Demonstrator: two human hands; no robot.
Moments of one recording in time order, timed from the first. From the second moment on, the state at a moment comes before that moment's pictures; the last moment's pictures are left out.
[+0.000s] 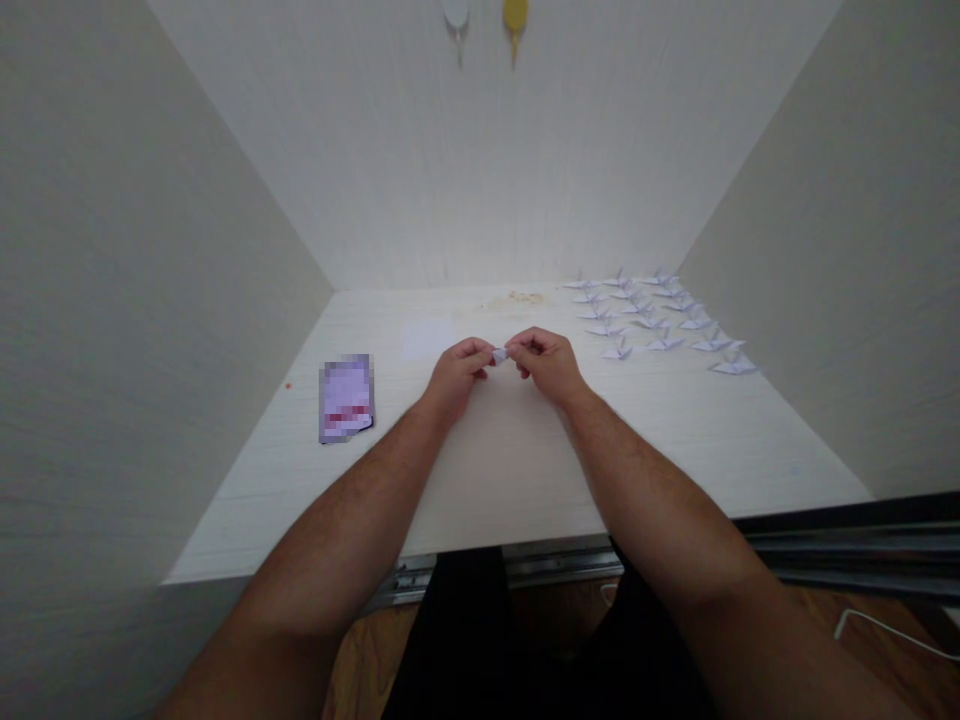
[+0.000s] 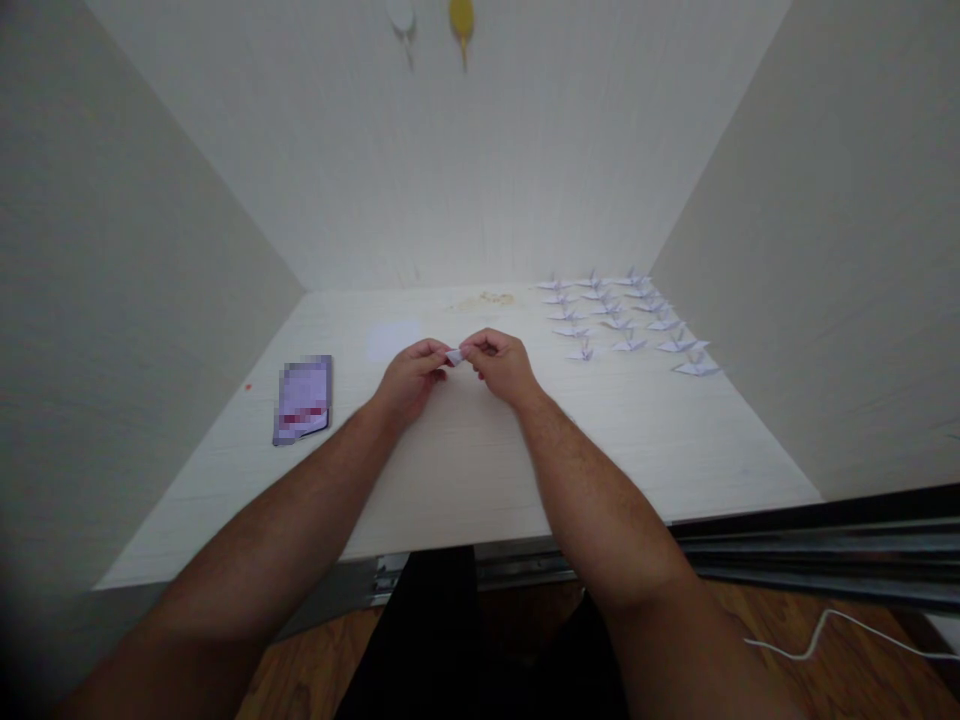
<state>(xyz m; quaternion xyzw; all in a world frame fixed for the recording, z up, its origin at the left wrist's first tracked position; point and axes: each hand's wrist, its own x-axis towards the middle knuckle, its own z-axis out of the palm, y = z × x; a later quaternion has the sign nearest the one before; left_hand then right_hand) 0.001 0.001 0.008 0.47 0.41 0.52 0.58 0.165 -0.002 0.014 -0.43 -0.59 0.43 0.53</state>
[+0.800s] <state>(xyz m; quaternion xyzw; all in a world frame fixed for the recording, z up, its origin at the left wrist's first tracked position) 0.003 -0.002 0.001 0.49 0.39 0.56 0.54 0.161 -0.004 0.013 -0.40 -0.54 0.55 0.49</state>
